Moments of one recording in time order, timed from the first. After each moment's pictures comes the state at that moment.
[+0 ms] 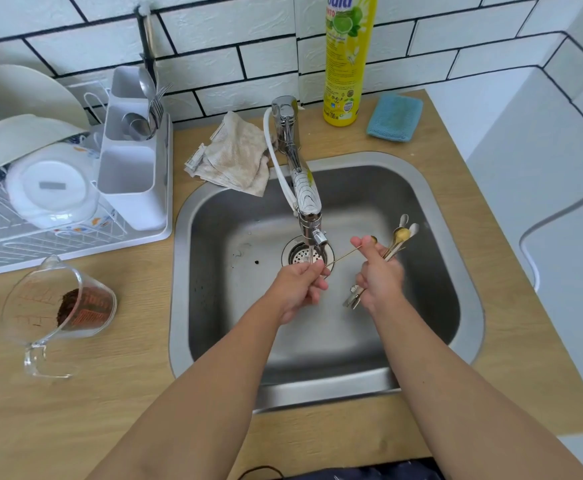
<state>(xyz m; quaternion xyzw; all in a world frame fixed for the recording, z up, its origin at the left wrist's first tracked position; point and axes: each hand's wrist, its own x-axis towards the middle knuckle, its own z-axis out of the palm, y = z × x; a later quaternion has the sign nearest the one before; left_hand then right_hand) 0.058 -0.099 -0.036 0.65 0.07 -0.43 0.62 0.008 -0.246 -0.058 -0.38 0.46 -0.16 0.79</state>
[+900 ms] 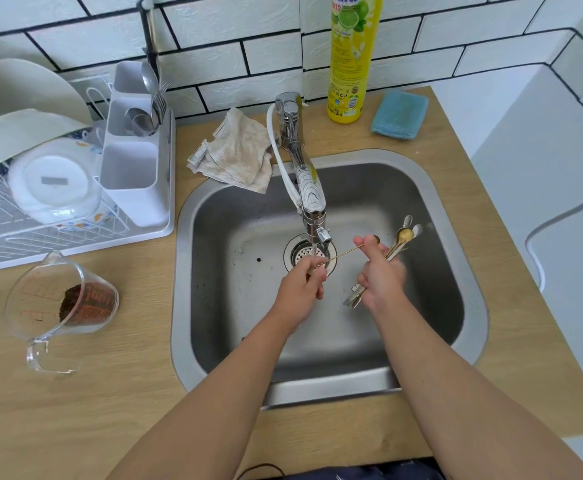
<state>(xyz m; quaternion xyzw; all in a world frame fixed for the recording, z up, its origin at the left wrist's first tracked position) 0.038 -0.095 -0.049 0.76 -0.06 -0.28 0.58 0.009 -0.241 -0.057 -0.38 0.48 -0.16 0.78</state>
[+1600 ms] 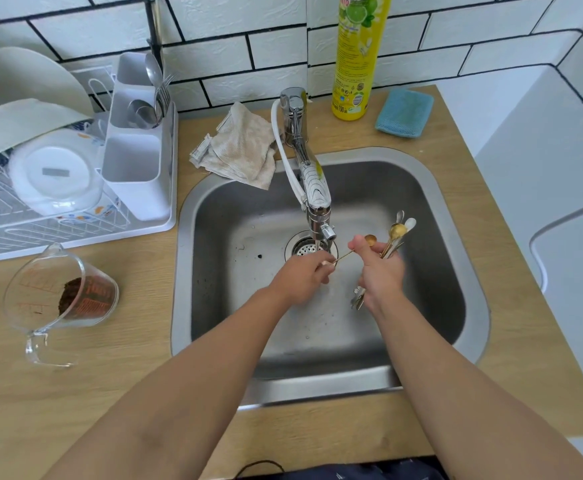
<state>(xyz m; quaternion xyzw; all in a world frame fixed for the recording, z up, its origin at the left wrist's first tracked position) 0.077 -0.097 -0.050 0.86 -0.28 -0.28 0.31 0.008 -0.237 -0.055 -0.48 0.47 -0.16 0.72</state>
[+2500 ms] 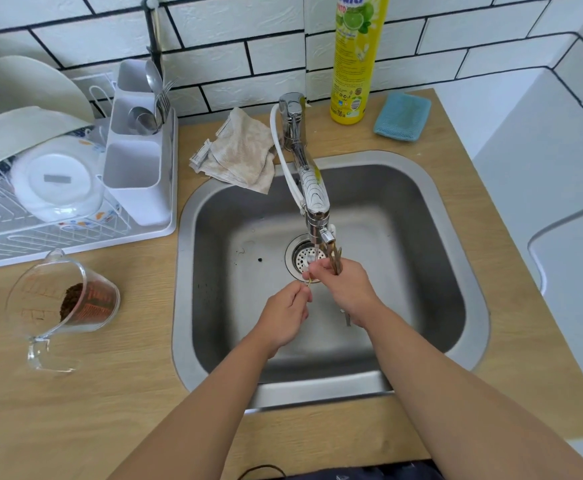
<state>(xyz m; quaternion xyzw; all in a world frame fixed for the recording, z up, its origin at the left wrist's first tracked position) 0.021 -0.052 -0.042 0.81 -0.06 -0.33 0.48 0.005 -0.212 -0.057 -0.68 0.27 0.05 0.68</state>
